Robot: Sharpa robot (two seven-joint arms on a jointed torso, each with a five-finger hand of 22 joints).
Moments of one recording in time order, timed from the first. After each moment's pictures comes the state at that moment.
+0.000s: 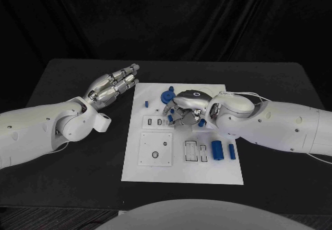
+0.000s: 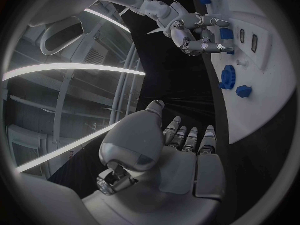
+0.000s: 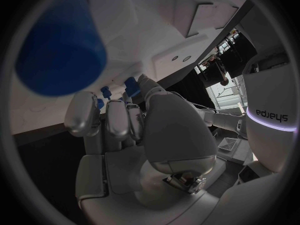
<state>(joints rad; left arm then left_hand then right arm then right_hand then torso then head) 1.25 -0.95 -0.21 1.42 -0.26 0.04 0.68 1.28 0.28 -0.14 0.15 0.55 0.26 0.06 0.04 0.03 0.01 0.04 0.03 0.01 0.00 0.09 0.00 0.00 0.17 0.02 0.21 0.01 0.01 1.28 -0.63 -0.21 1.50 -1.53 -0.29 0.05 1.38 -0.09 0.17 0.15 0.17 0.81 0.09 0.18 0.22 1.41 -0.01 1.31 1.23 1.46 -0.07 1.21 1.15 0.07 1.44 0.04 1.09 1.31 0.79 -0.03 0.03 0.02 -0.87</state>
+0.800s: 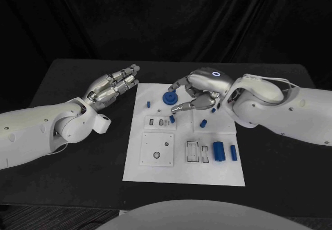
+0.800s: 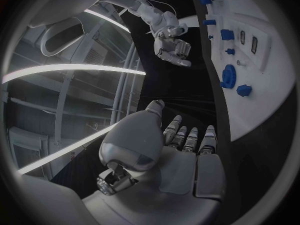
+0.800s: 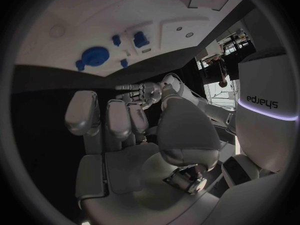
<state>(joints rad) 1.25 -0.99 -0.21 1.47 -0.27 0.01 0.68 1.28 0.26 -0.15 0.13 0.55 0.29 0.08 0.05 0.04 0.02 0.05 0.04 0.01 0.00 0.09 0.00 0.00 0.17 0.02 0.22 0.02 0.01 1.41 -0.77 -0.21 1.62 -1.52 -0.45 0.14 1.05 -0.08 -0.02 0.29 0.05 0.77 0.09 0.13 0.14 1.40 -0.02 1.28 1.19 1.47 -0.08 1.21 1.14 0.07 1.44 0.03 1.08 1.31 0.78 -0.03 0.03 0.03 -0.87</state>
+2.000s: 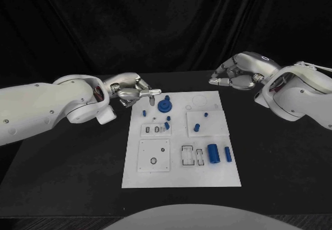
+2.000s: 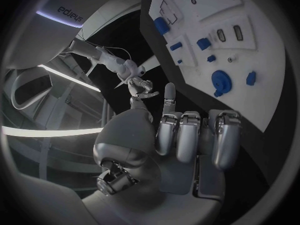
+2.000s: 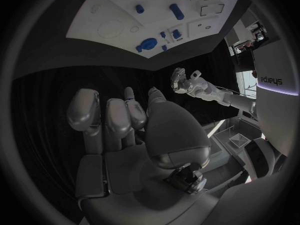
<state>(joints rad) 1.45 -0.92 -0.21 1.57 -0.78 0.03 0.11 1.07 0.19 -0.43 0.29 0.06 0.96 0.08 0.58 0.44 1.47 0.03 1.57 1.31 1.47 -0.01 1.57 1.31 0.03 1.47 0.11 1.54 1.31 1.47 -0.98 -0.21 1.62 -1.39 -0.43 0.02 1.24 0.09 -0.12 0.28 0.32 0.95 0.09 0.18 0.13 1.35 0.00 1.22 1.09 1.46 -0.07 1.18 1.09 0.09 1.42 0.04 1.03 1.31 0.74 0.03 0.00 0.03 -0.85</state>
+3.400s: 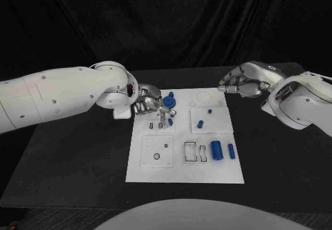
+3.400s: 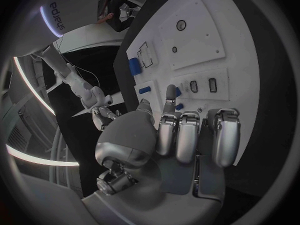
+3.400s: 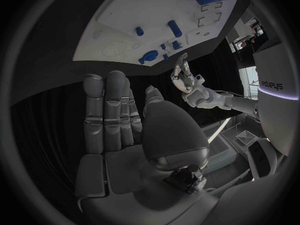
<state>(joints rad) 1.47 -0.73 -0.21 1.48 -0.81 0.33 -0.35 1.10 0.26 -0.24 0.19 0.17 1.01 0.09 0.27 0.45 1.47 0.03 1.57 1.31 1.47 -0.01 1.57 1.31 0.03 1.45 0.10 1.52 1.31 1.41 -0.98 -0.21 1.60 -1.39 -0.43 0.01 1.32 0.09 -0.16 0.29 0.39 0.94 0.10 0.14 0.12 1.12 0.02 0.54 0.48 1.41 -0.05 0.71 0.63 0.14 1.34 0.06 0.54 1.28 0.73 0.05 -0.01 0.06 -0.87</state>
